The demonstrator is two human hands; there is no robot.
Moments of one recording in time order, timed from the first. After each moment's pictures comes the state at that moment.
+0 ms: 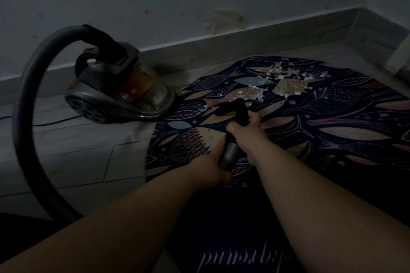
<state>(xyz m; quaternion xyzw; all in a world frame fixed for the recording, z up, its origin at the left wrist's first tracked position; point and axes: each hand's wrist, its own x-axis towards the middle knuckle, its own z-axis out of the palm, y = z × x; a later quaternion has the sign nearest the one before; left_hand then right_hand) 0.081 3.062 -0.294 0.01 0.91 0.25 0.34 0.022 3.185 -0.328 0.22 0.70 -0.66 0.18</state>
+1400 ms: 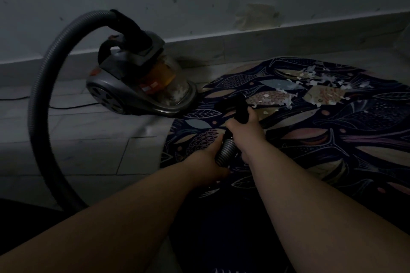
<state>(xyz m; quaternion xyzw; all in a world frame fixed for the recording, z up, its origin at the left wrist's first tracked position) 0.052 3.003 -0.308 -0.07 0.90 0.32 0.31 -0.017 3.115 -0.340 0.18 0.71 -0.66 0.17</state>
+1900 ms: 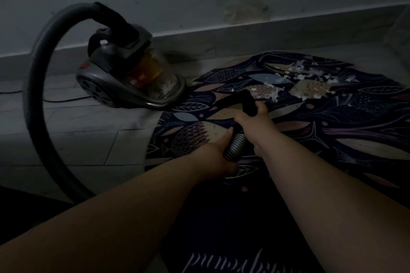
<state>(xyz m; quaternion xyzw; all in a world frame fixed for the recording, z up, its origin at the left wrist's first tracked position) 0.056 3.073 -0.306 -0.03 0.91 0.28 0.31 -0.016 3.194 -0.333 0.18 0.73 -0.63 0.19</state>
